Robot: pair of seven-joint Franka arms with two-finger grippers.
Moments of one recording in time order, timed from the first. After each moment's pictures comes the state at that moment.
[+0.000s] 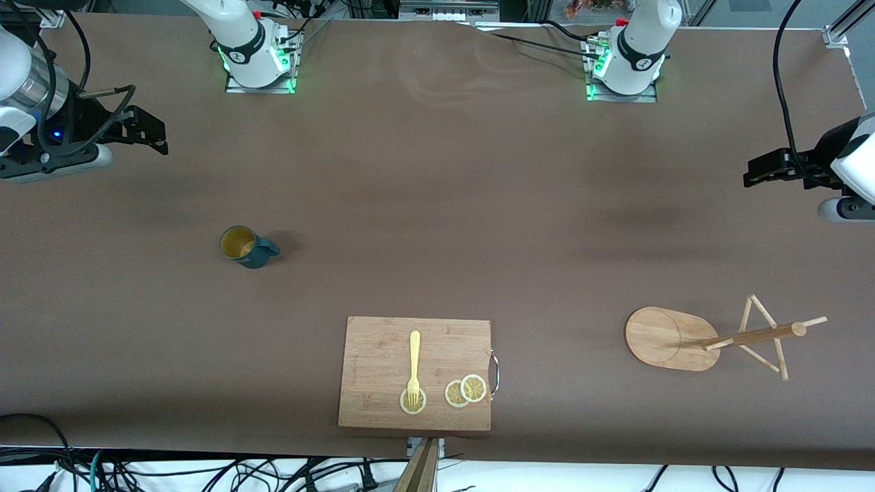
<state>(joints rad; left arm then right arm) 0.02 0.19 -0.01 -1.35 -0.01 1.36 0.00 0.14 -0.01 -0.04 -1.65 0.01 1.54 -0.12</state>
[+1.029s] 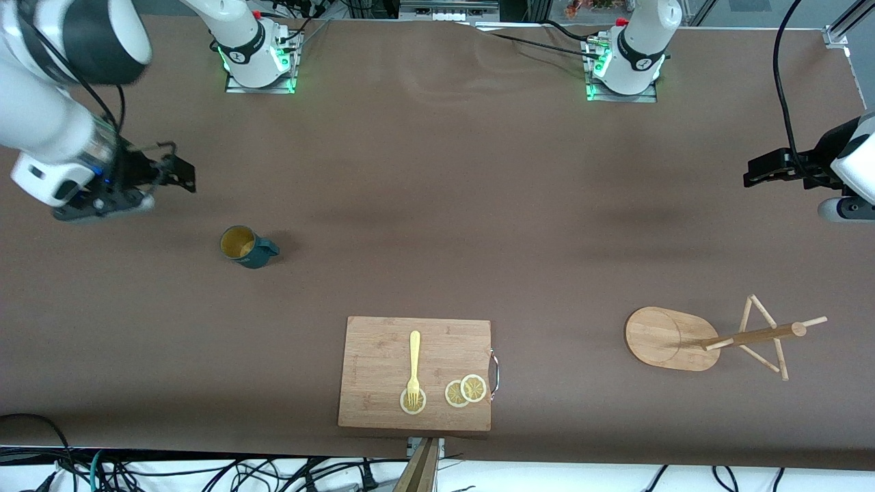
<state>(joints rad) 0.02 0.19 -0.01 -1.35 -0.01 1.36 0.00 0.14 0.05 -0.05 -1.92 0.00 1.90 -0.12</state>
